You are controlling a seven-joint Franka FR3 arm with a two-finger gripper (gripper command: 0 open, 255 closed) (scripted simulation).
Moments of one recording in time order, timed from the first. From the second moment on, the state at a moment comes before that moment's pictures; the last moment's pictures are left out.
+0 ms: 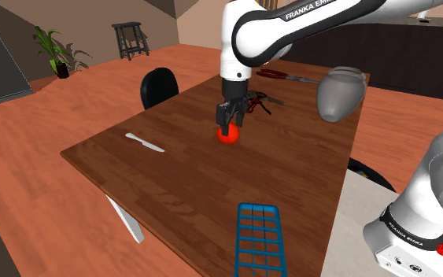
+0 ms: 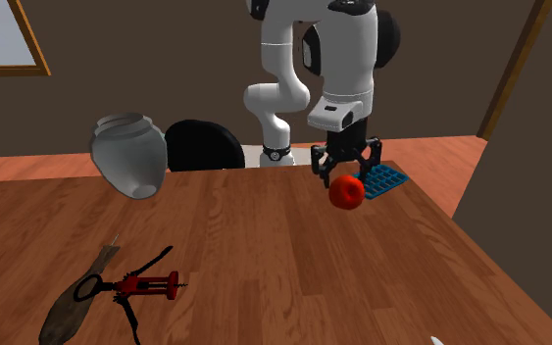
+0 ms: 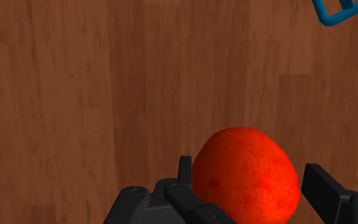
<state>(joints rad) 0.17 0.00 0.17 -2.02 0.15 1.98 0.10</state>
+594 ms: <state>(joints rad) 0.26 -0.23 0.26 -2.26 0.21 2.03 0.23</state>
